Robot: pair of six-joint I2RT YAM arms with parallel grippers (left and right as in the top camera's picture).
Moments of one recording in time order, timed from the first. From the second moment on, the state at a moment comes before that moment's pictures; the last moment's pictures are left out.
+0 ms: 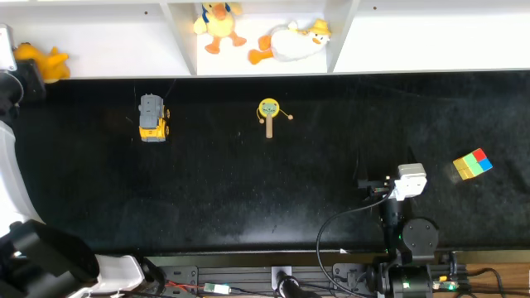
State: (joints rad) left arm 0.54 1.62 1.45 -0.62 0.19 0.26; right arm 0.04 0.01 0.02 -0.02 -0.04 -0.01
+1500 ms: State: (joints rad) left arm 0.48 1.74 1.47 -0.47 0.16 0.21; right arm 0.04 0.01 0.02 -0.02 -0.04 -0.01
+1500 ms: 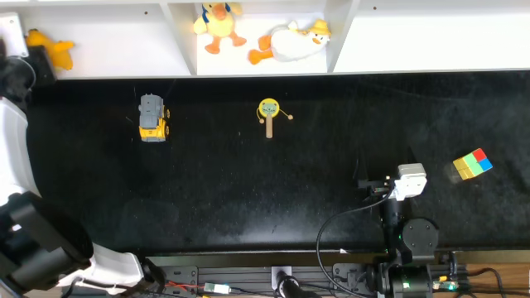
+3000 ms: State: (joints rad) left arm 0.46 1.76 1.48 -0.39 0.15 0.21; right arm 0.04 0.01 0.02 -0.02 -0.04 -0.01
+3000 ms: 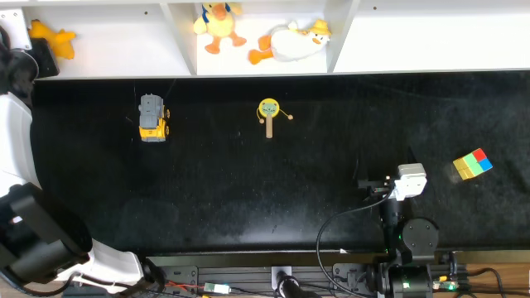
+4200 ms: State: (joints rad) left arm 0.46 1.79 1.48 -0.34 0.15 0.21; right arm 0.04 0.01 0.02 -0.02 -0.04 -0.01
